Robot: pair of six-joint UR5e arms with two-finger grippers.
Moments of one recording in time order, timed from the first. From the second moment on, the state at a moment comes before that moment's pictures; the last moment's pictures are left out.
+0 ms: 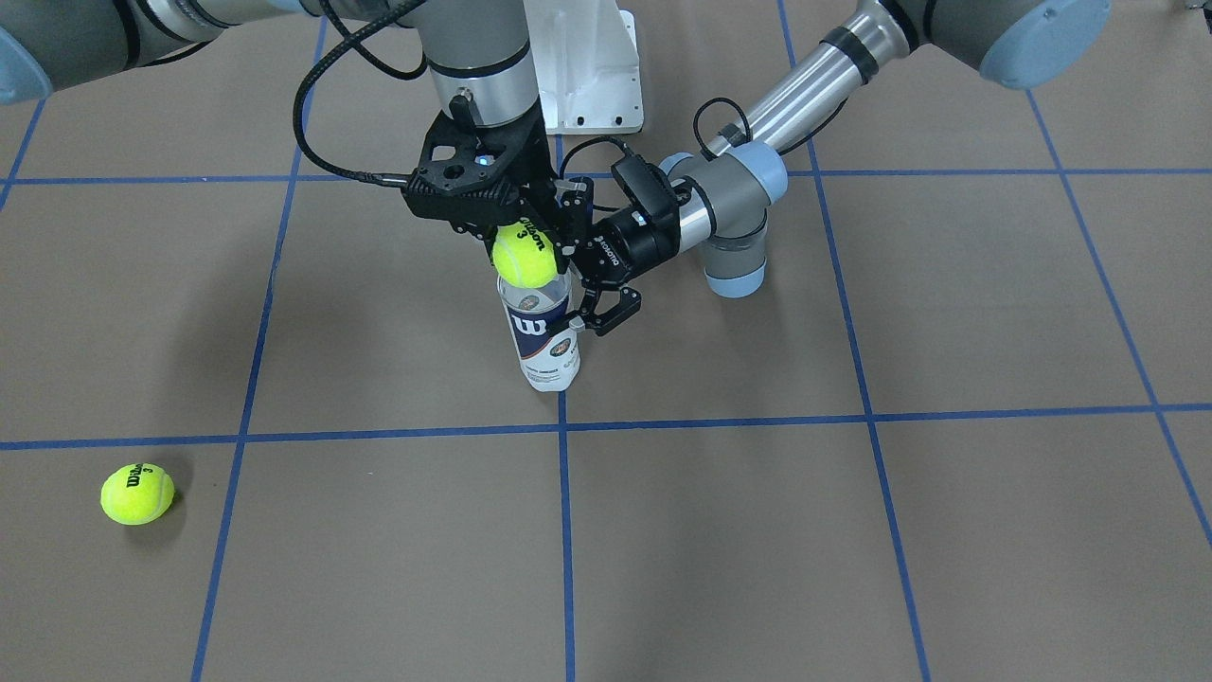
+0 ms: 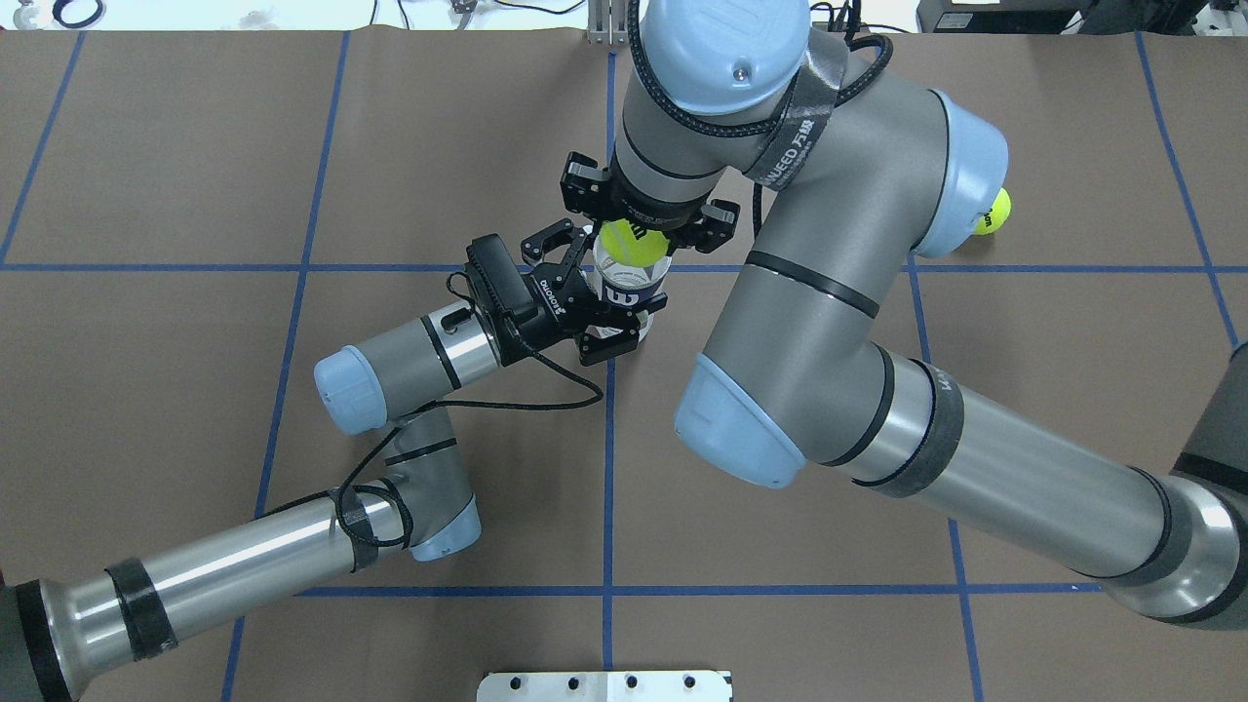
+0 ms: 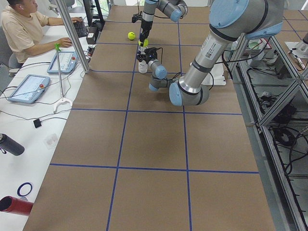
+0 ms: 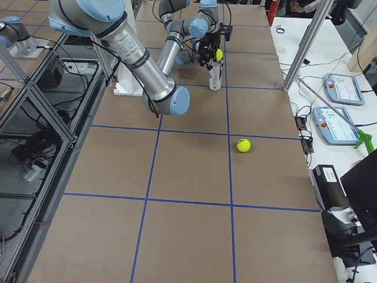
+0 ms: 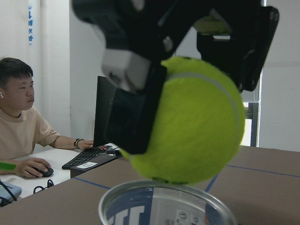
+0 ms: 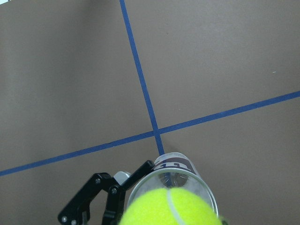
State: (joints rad) left arm -0.45 -2.38 -0.94 -3.60 -1.43 -0.32; right arm 0.64 -0.69 1.77 -1.78 1.83 1.42
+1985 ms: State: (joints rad) left arm -0.49 -2.38 -0.94 -3.58 -1.43 -0.33; right arm 0.91 -0.82 1.77 -1.77 2.03 0.99
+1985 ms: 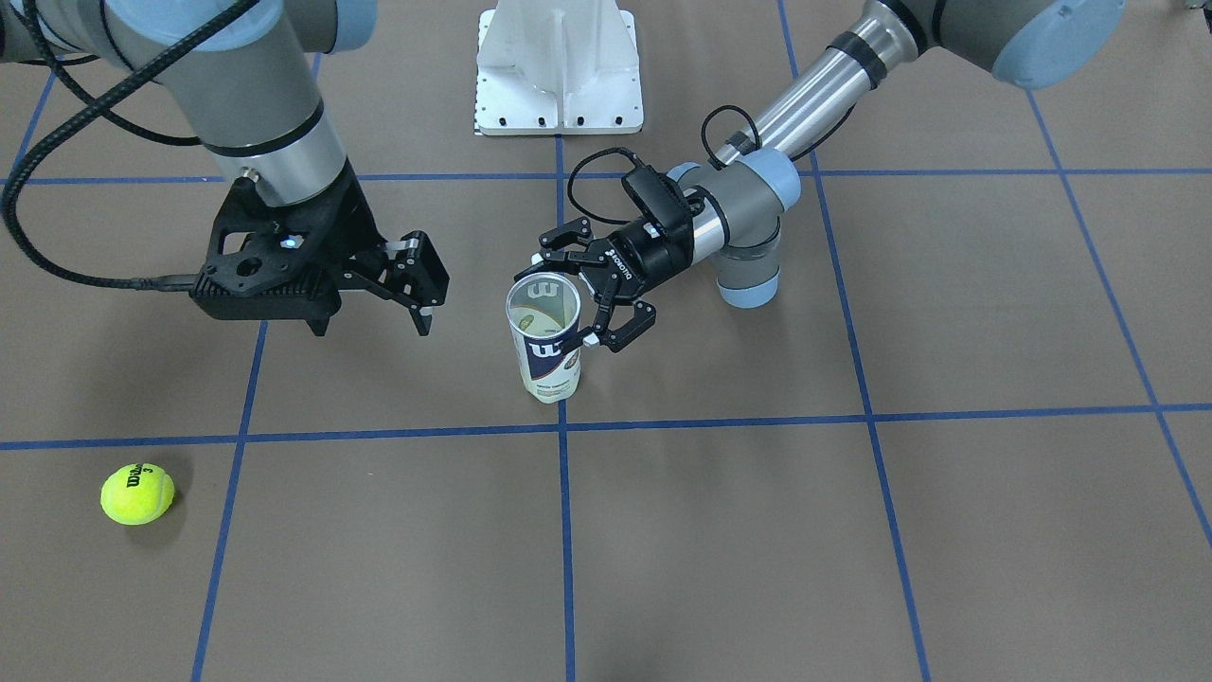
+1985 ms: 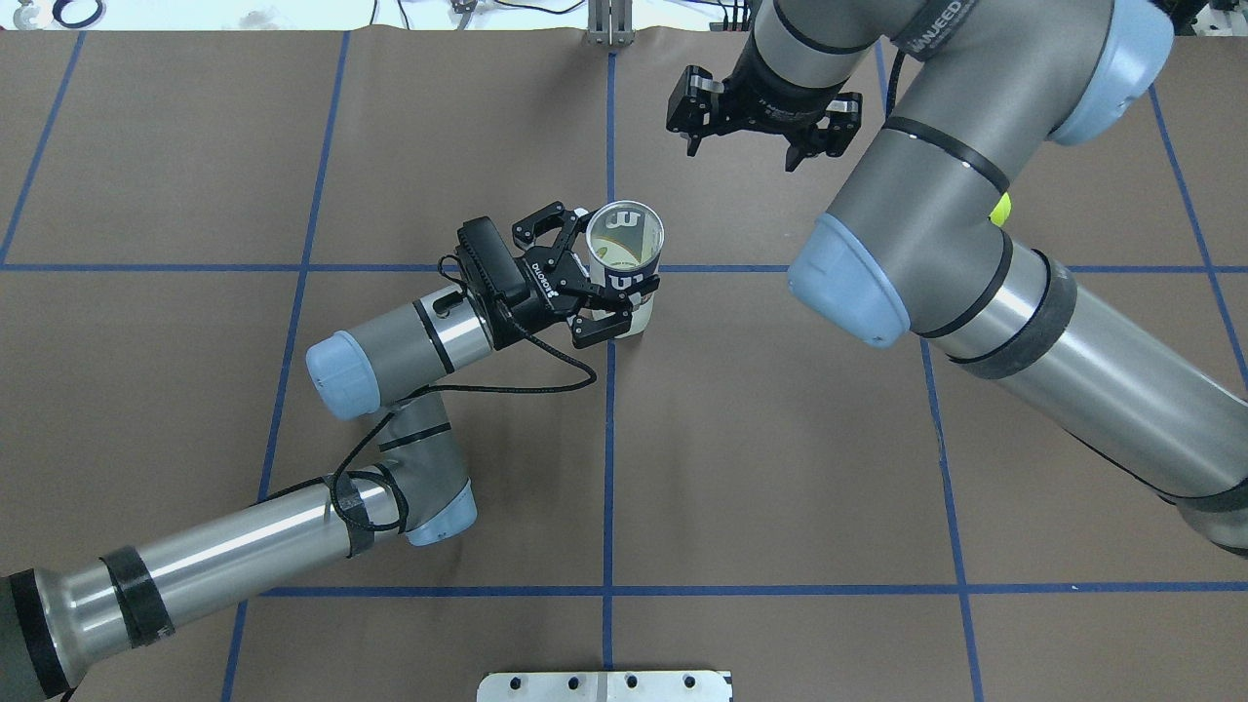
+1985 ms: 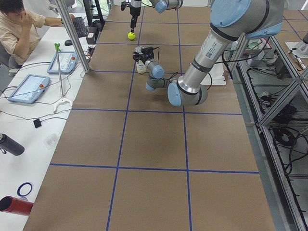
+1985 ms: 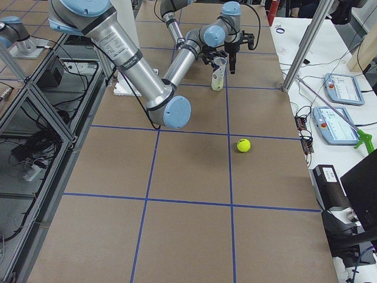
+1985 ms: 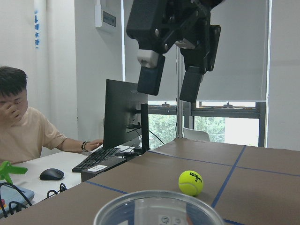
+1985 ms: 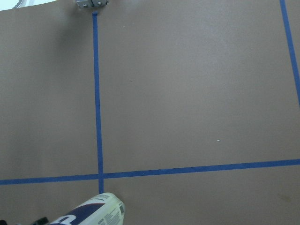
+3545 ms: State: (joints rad) left arm -0.49 -2.37 -0.94 -3.57 -1.43 -0.33; right arm 1.07 -1.19 1.35 -1.07 2.06 0.61
